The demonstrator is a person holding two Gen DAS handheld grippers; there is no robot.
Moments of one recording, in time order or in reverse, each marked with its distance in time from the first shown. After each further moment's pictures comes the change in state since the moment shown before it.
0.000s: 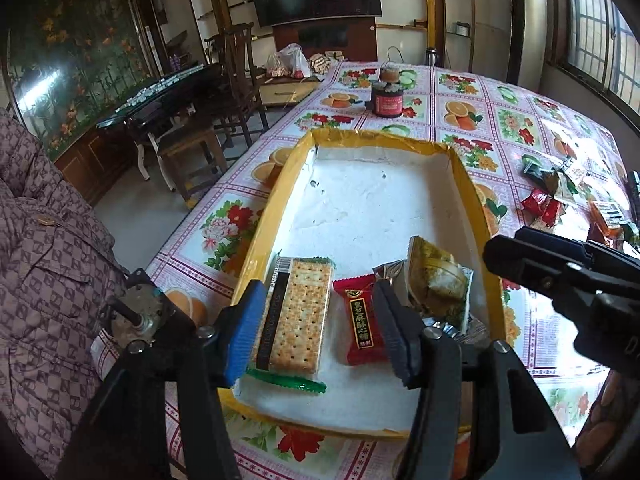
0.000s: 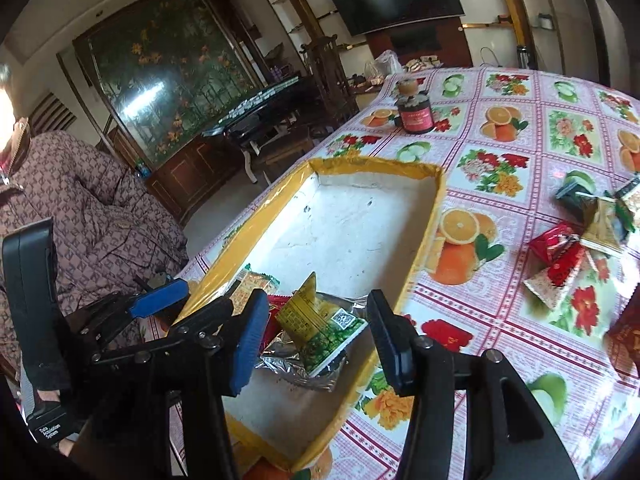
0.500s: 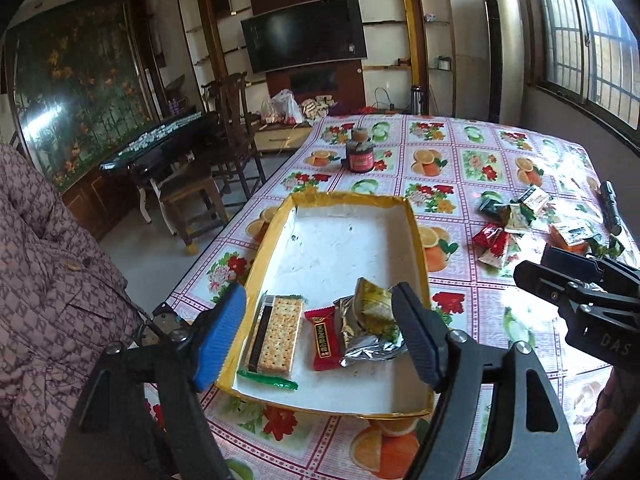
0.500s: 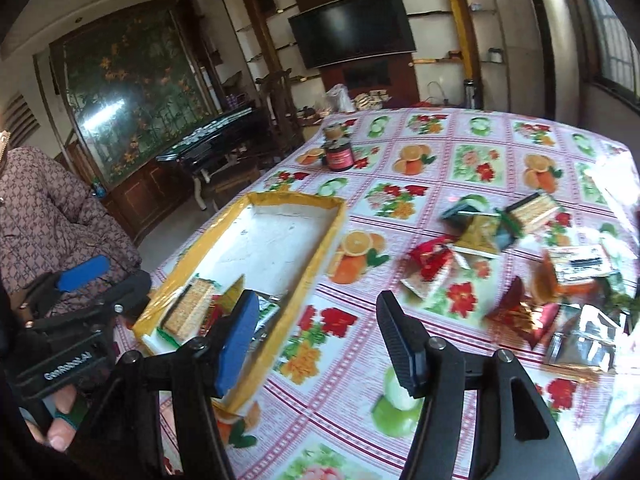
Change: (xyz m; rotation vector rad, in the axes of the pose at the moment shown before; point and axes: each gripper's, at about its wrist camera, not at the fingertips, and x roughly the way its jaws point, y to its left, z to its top) left arm -0.073 -0.031 0.007 0.039 -0.162 0.003; right arm -0.075 -0.025 -0.011 -0.008 -0.109 -0.227
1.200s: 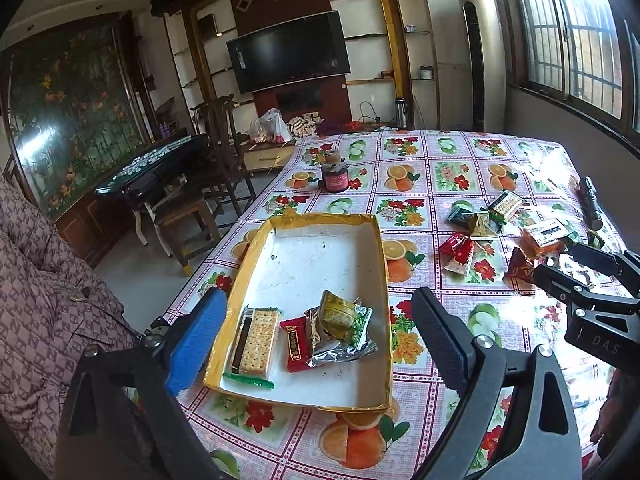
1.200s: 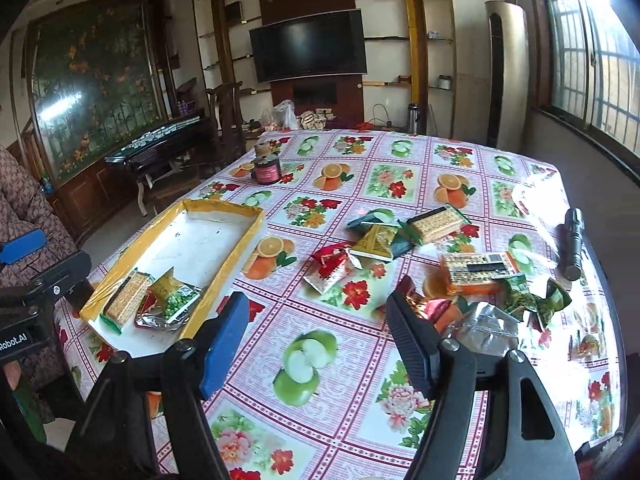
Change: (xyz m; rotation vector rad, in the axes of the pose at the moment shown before) left arm -0.026 -0.036 0.009 0.050 -0.054 -0.010; right arm -0.051 -0.031 -0.016 -0.043 -0.061 -0.234
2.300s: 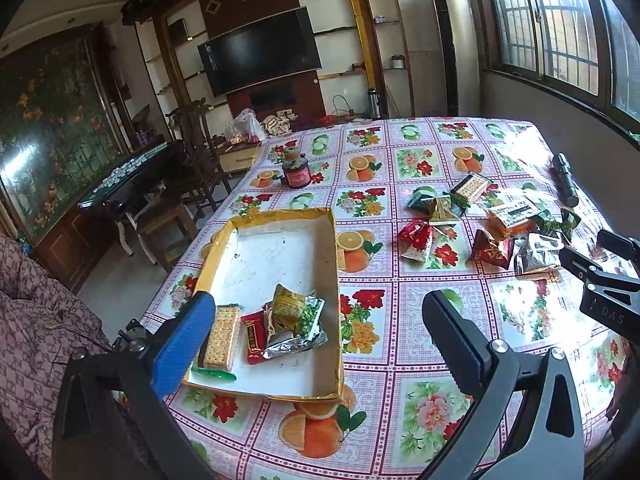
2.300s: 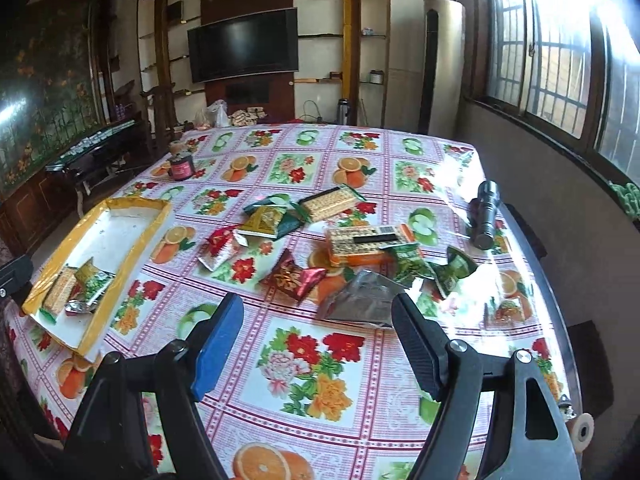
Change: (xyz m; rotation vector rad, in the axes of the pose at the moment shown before) left arm -0.005 -0.047 -0.001 0.068 0.018 -0.060; right arm -0.028 -0.063 -0.025 0.061 0.013 -0.248
